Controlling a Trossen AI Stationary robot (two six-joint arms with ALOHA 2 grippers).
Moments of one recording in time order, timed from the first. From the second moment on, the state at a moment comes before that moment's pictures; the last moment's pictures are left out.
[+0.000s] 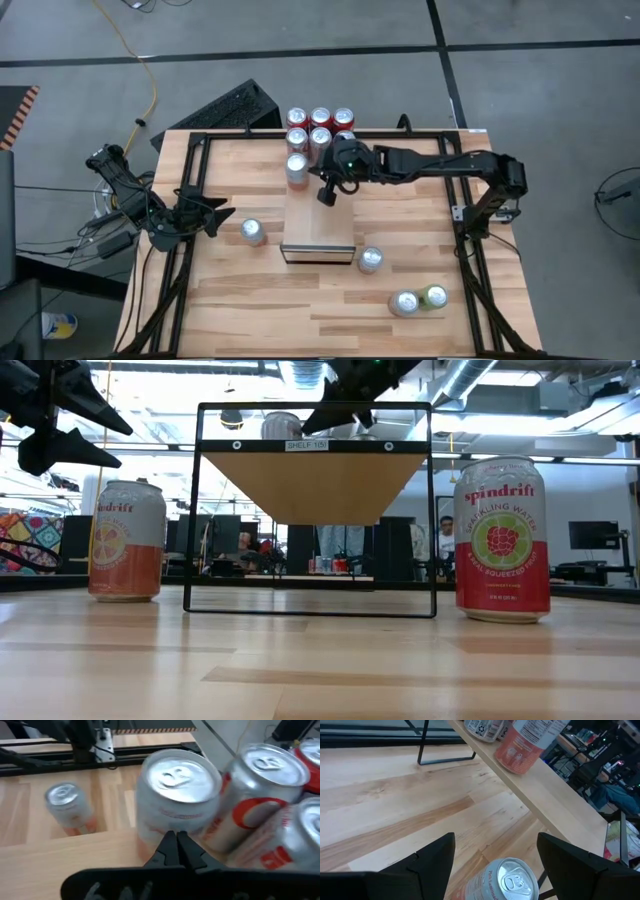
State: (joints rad) left arm -0.76 0.43 0.50 -0.83 -1.09 -1.30; right arm -0.14 1.66 1.45 -0.31 0.18 -0.01
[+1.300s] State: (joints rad) left arm -0.70 0.60 0.50 -0.52 -0.86 -0.65; right arm -0.08 1.48 1.45 -0.57 0.09 0.05
